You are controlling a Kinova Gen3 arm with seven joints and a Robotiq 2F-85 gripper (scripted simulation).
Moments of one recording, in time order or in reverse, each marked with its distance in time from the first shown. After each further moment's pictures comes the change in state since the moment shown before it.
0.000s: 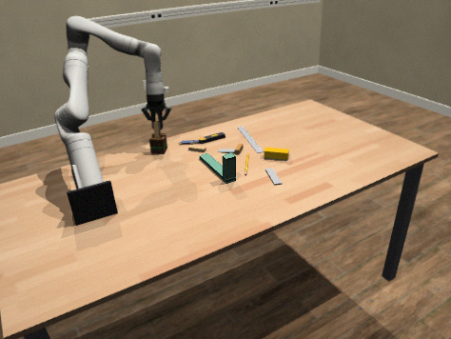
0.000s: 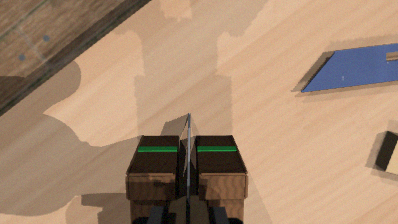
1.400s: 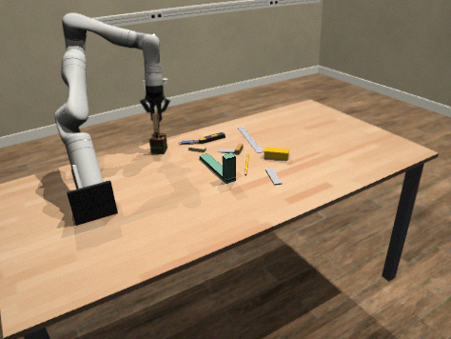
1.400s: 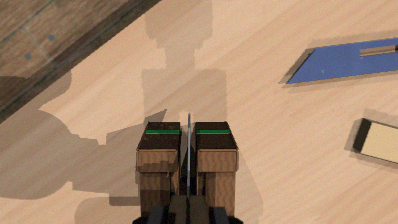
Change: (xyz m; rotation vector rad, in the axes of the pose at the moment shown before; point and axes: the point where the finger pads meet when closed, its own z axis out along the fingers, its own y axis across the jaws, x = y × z) arm -0.007 0.000 -0.037 0.000 0.000 0.000
